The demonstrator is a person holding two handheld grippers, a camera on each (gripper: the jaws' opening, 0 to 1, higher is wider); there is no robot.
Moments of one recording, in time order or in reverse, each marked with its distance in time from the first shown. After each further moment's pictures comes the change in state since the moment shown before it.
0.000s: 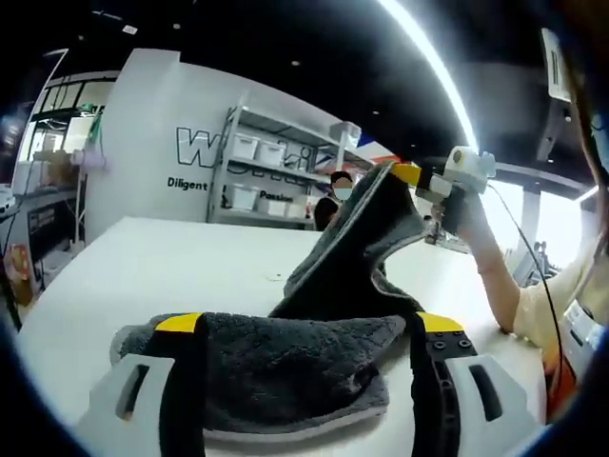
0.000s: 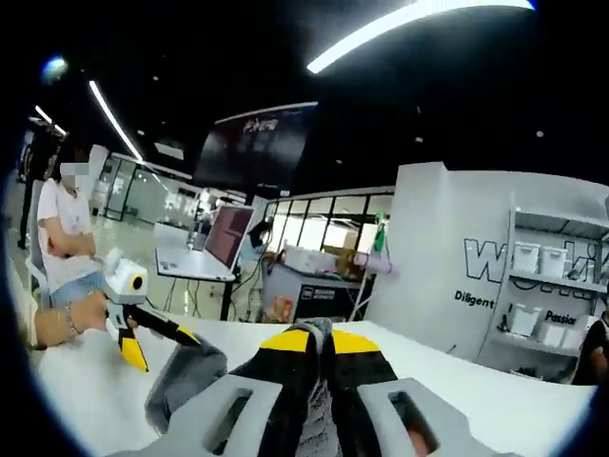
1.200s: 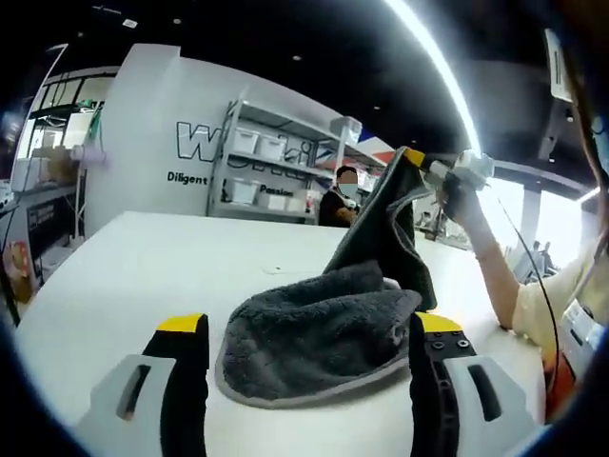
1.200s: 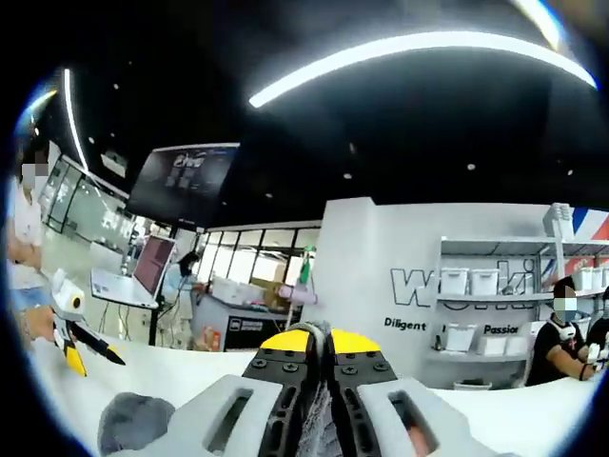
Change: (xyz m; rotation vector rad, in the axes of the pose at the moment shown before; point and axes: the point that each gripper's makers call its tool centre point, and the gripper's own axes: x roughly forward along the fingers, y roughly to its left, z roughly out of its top) left arm 0.002 0.001 -0.007 -0.008 0.030 -0.001; right arm -0.059 -0.116 0.020 -0.011 -0.122 -0.336
